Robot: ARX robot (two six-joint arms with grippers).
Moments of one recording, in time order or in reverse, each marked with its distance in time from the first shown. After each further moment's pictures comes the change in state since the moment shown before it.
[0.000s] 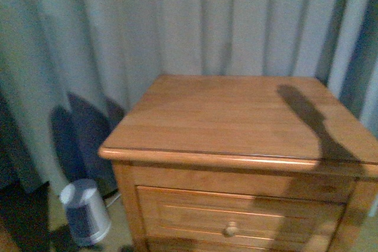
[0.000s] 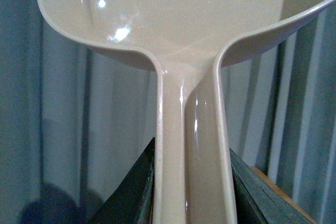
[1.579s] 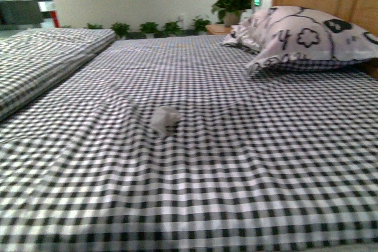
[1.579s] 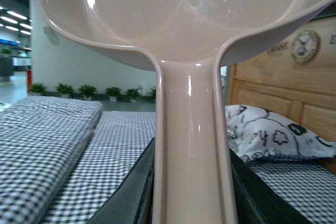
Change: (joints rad) left arm 0.003 -0.006 -0.009 -0.001 -0.014 -0.001; right arm 0.002 0.008 -0.004 -0.005 -0.012 -0.005
